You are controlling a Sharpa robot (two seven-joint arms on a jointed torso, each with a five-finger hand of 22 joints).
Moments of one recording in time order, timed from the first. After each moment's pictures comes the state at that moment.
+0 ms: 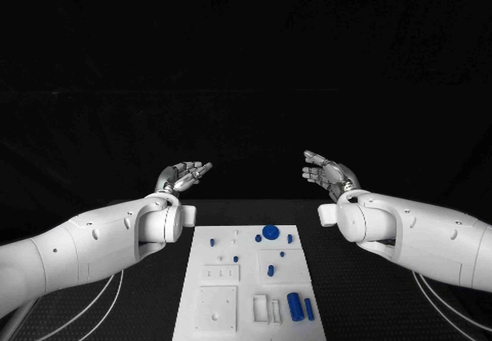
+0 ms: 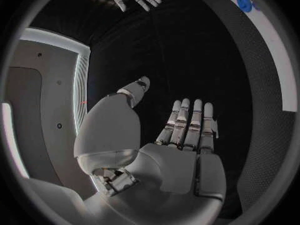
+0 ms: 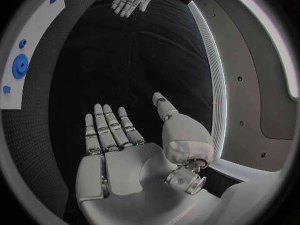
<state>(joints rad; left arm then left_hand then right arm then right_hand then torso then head) 1.21 -0.65 -0.12 1.18 0.00 -0.62 0.37 1.11 -0.28 0.52 0.10 0.04 0.51 0.13 0.38 0.40 0.75 0.12 0.07 0.07 0.53 0.16 0.26 0.49 0.01 0.21 0.13 0.68 0.89 1.21 -0.71 -0.09 1.30 0.01 -0.53 0.31 0.65 0.09 0.29 -0.24 0.21 0.42 0.15 0.23 0.42 0.63 0.24 0.06 0.07 0.48 0.23 0.29 0.29 0.03 0.21 0.21 0.05 1.09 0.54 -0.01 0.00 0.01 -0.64</state>
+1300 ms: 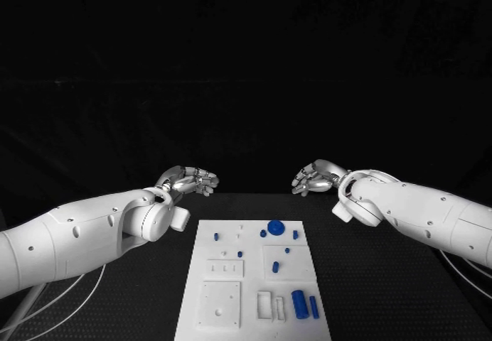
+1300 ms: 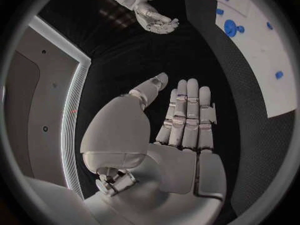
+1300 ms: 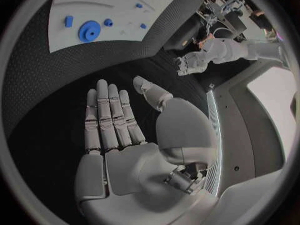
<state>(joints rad) 1.28 -0.75 -0.16 1.30 -0.12 -0.33 0.24 1.19 -0.11 0.51 -0.22 0.17 0.82 0.16 0.44 0.41 1.19 0.10 0.21 0.14 0.98 0.07 0.58 0.62 0.07 0.66 -0.02 0.86 0.94 1.28 -0.60 -0.13 1.02 -0.92 -0.19 0.09 1.09 -0.11 0.61 -0.29 0.16 0.86 0.17 0.38 0.43 1.13 0.14 0.15 0.11 1.02 0.08 0.51 0.45 0.22 0.77 0.20 0.16 1.27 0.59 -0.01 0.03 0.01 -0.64</state>
